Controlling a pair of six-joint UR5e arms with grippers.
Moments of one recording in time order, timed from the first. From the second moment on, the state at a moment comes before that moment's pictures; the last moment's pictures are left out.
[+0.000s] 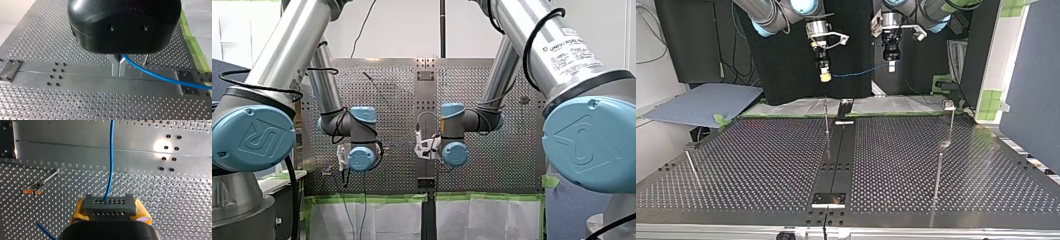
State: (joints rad) left arm -0.55 -1.99 -2.39 -1.89 -2.15 -1.63; right arm 2.37 -1.00 2.02 -1.04 1.83 1.47
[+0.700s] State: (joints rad) left arm -0.52 -2.03 -2.39 -1.98 -2.18 -1.54; right arm 2.39 -0.92 1.98 -0.96 1.86 1.46
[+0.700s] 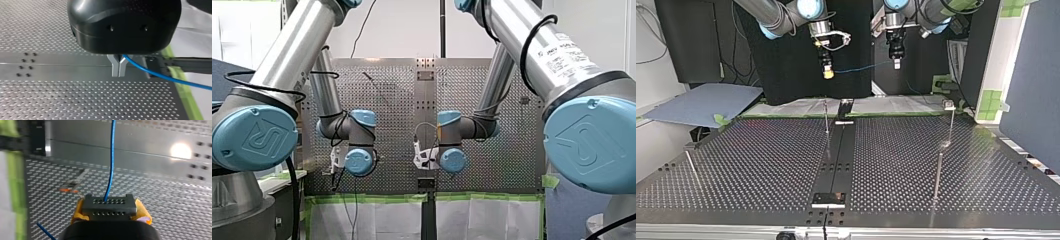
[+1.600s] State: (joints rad) left arm -0.52 -1.93 -2.38 -2.10 -2.14 -1.53; right arm 2.38 -1.00 1.99 -0.87 1.83 1.54
